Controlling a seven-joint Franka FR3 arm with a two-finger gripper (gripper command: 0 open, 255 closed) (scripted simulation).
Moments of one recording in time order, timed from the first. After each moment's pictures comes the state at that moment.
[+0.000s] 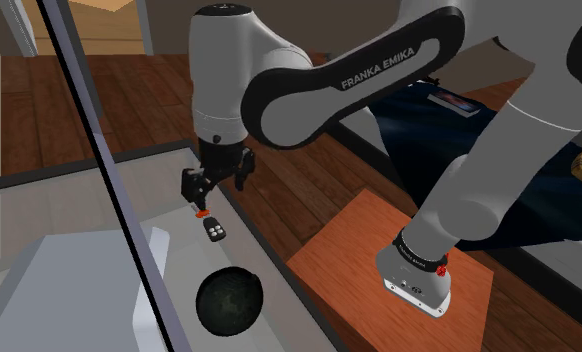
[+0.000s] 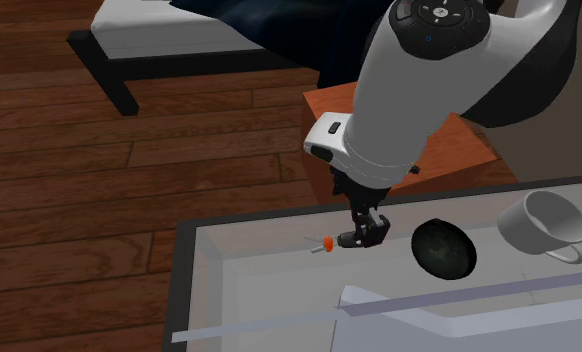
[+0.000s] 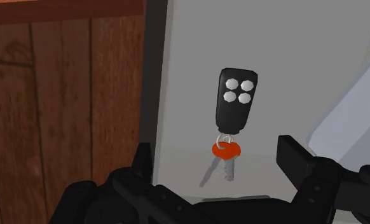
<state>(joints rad) 0.14 0.00 0.63 -2.17 -0.01 2.17 0.80</state>
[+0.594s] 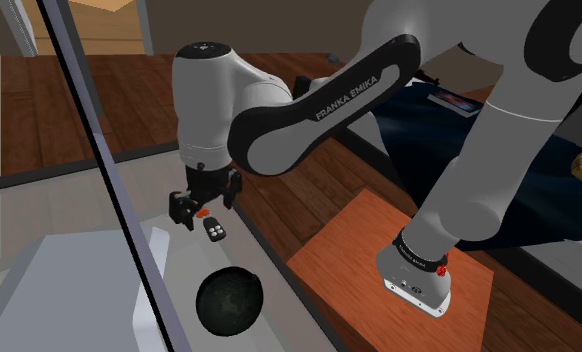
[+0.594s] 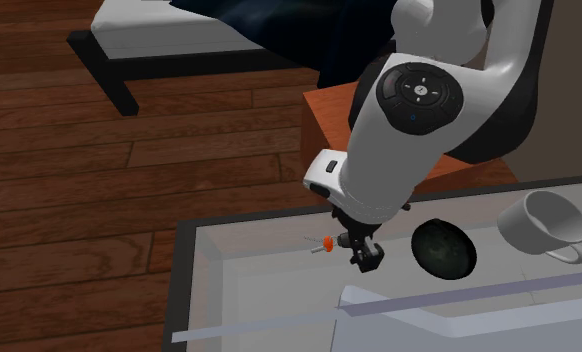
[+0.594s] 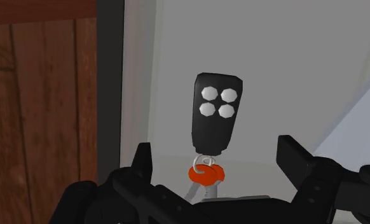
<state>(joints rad) 0.17 0.15 0.64 -2.14 -0.11 2.26 0.90</state>
